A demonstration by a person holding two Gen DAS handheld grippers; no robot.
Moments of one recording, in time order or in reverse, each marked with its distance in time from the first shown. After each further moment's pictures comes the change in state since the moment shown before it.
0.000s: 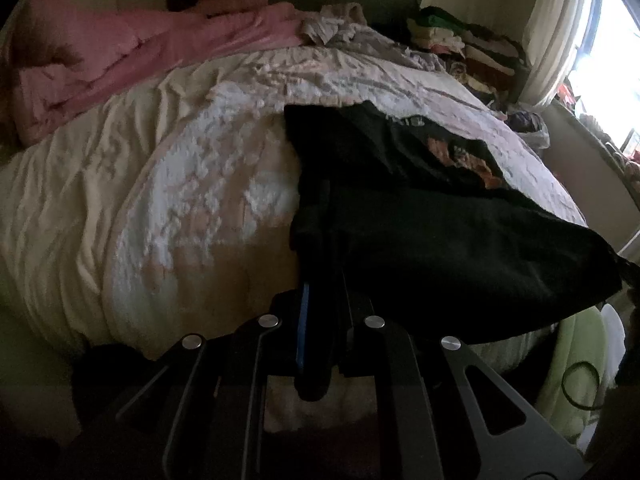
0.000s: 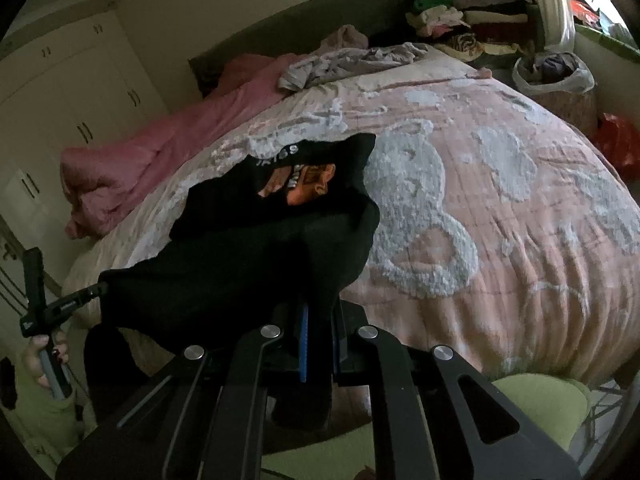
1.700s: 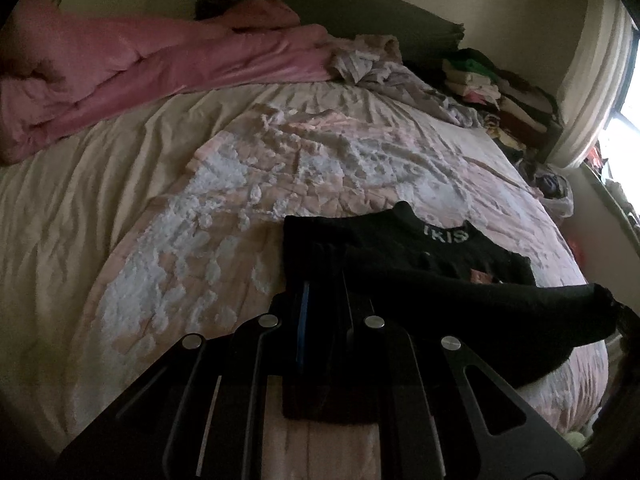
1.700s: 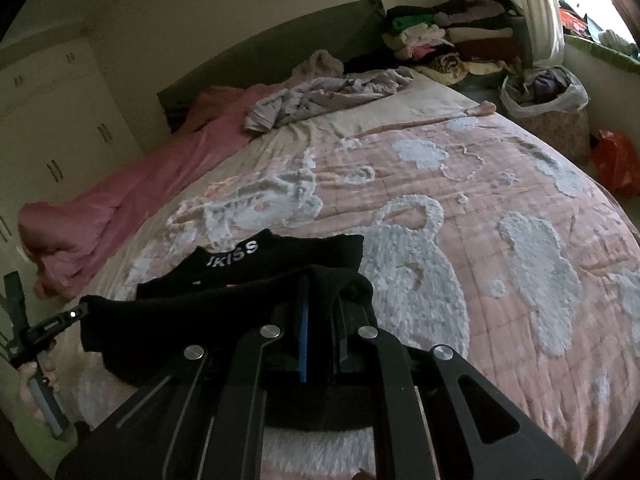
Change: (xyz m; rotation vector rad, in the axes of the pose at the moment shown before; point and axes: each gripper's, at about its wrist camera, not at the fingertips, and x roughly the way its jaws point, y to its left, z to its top) left arm 0.100 0.014 0.143 -0.143 -0.088 0.034; right arm 0.126 -0.030 0.142 0.056 -0.084 -0.084
